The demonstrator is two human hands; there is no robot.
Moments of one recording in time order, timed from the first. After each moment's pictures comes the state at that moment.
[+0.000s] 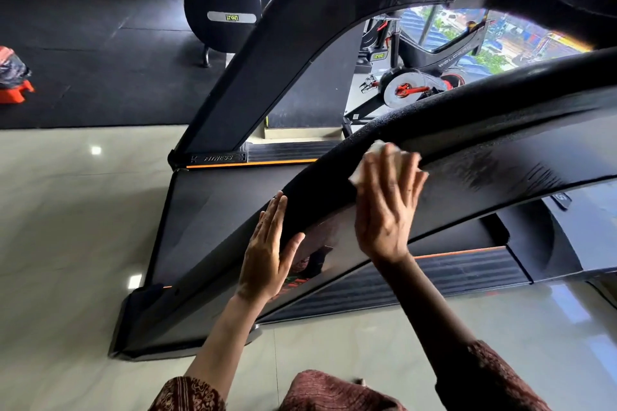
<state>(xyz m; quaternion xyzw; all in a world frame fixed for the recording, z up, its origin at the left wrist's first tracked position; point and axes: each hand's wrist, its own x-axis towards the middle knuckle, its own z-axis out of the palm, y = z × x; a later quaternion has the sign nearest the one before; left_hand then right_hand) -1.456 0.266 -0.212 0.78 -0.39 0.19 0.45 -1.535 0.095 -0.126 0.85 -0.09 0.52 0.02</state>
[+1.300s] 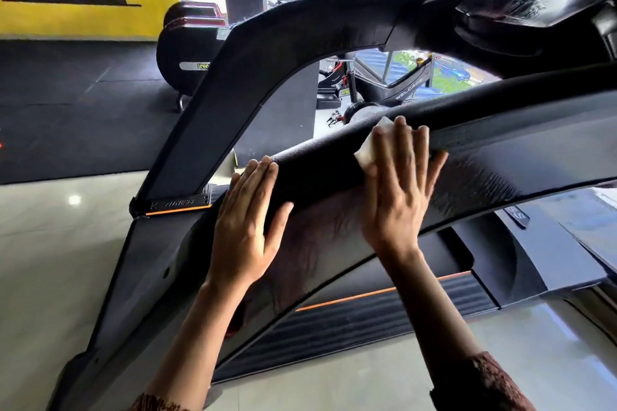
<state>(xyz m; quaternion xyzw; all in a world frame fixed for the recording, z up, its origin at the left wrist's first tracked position) -1.492 0.133 -0.072 0.72 -0.44 0.38 0.38 -1.594 -0.039 -0.040 0.81 -0.17 0.56 0.03</state>
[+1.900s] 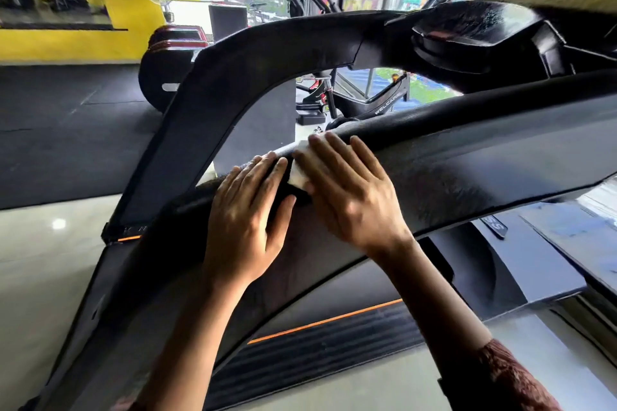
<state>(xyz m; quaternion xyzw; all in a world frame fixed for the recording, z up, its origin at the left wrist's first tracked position) -1.533 0.046 -0.020 0.72 -0.46 0.40 0.34 -1.621 -0.108 0.007 0.86 0.06 0.49 0.13</state>
